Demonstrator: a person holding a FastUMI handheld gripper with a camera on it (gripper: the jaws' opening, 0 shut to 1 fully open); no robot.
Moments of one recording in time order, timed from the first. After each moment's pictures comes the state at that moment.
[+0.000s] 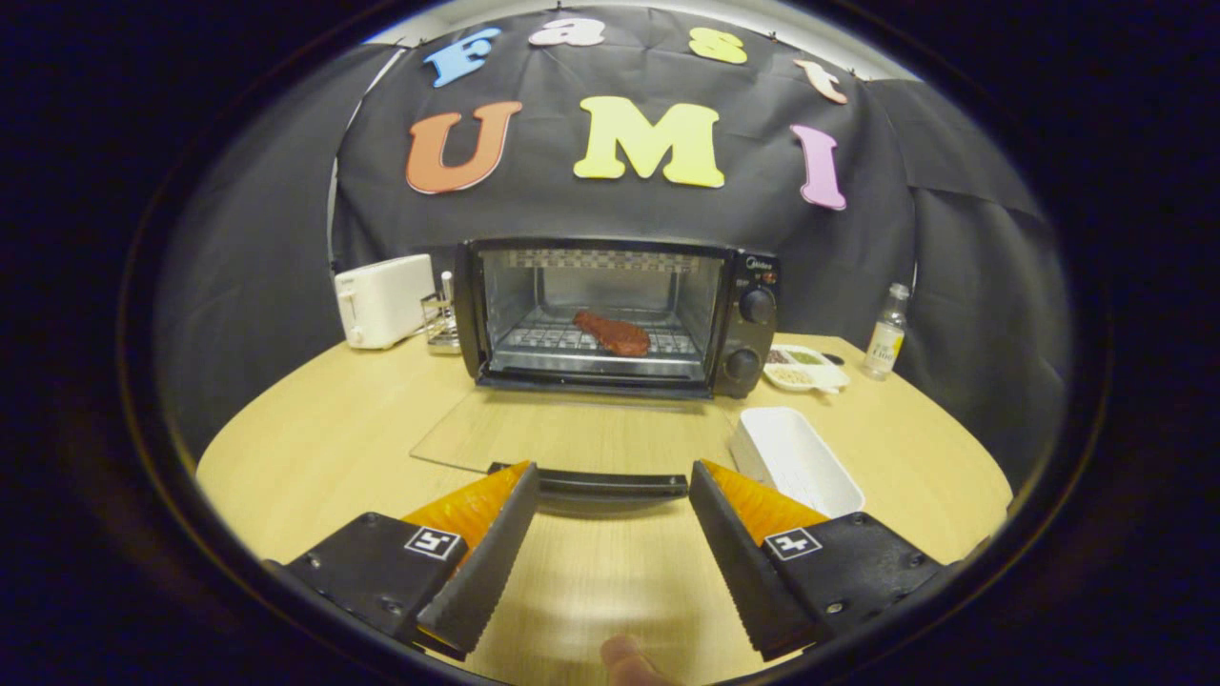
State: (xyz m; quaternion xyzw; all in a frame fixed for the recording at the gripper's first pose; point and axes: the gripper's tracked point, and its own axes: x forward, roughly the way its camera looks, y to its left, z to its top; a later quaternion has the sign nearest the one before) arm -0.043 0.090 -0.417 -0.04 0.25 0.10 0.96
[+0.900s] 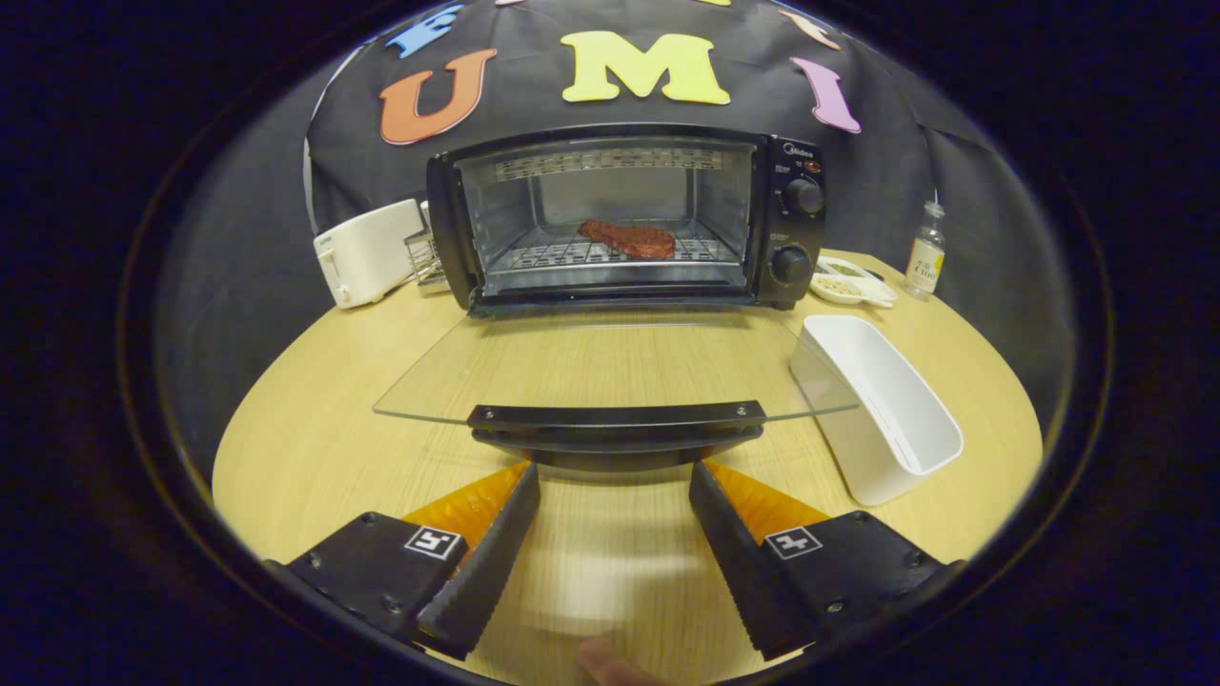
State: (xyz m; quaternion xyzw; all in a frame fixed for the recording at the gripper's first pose) arm -0.033 0.109 -0.468 -0.02 0.35 0.10 0.93
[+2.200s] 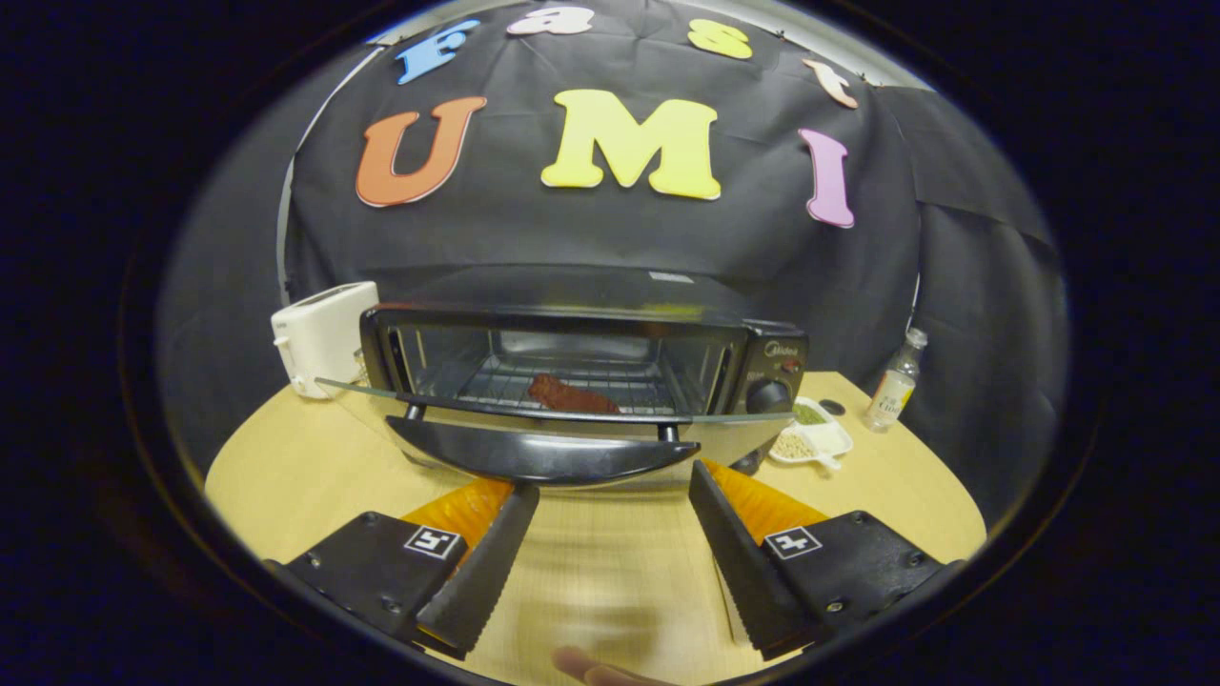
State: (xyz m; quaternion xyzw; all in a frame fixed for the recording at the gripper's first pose) arm 0.088 0.107 -0.341 -0.04 0.22 0.08 0.97
